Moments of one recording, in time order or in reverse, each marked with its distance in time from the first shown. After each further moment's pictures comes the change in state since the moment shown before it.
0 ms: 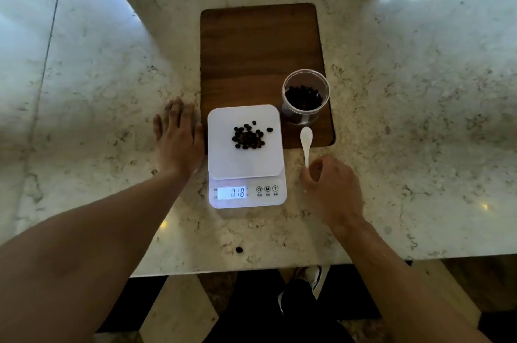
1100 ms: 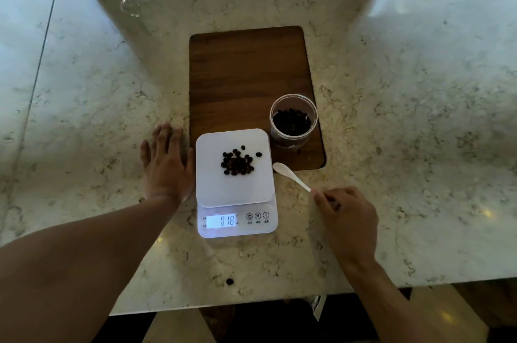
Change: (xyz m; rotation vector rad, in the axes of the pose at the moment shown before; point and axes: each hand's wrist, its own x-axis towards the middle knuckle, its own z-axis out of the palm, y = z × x) left_hand 0.004 0.000 0.004 0.059 0.025 0.001; right_hand -0.004 0.032 -0.012 0.084 0.225 -0.006
